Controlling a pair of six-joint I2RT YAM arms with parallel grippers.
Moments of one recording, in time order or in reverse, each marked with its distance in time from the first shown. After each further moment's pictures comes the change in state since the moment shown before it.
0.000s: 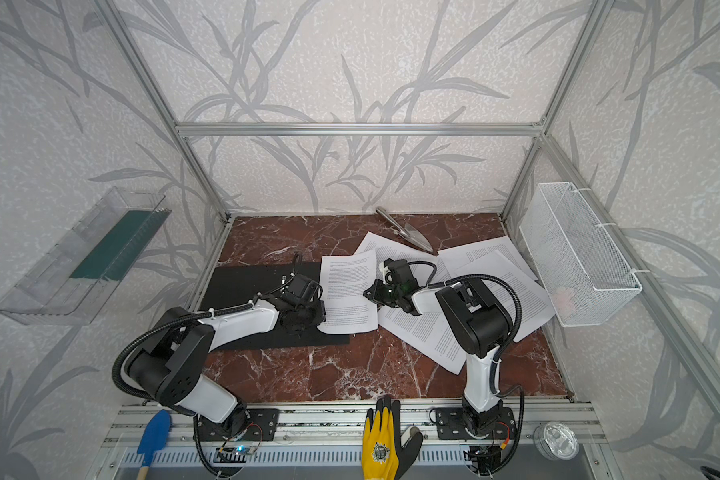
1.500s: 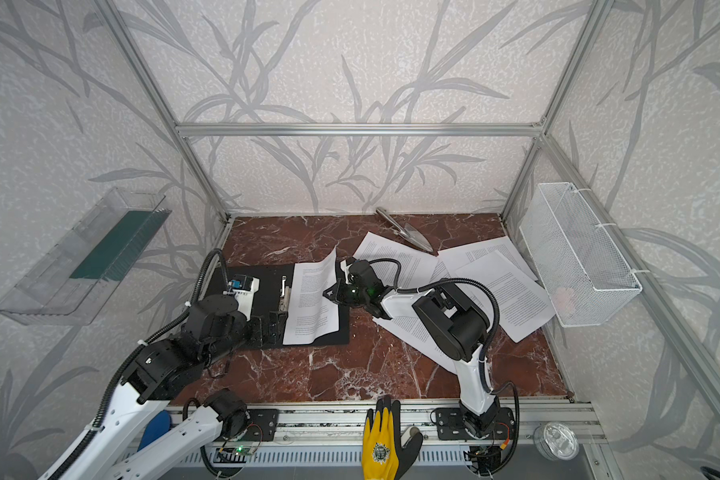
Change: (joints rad) left arm -0.040 -0.906 0.150 -0.665 -0.228 0.381; right arm 0.254 0.092 0.211 0.080 0.045 0.212
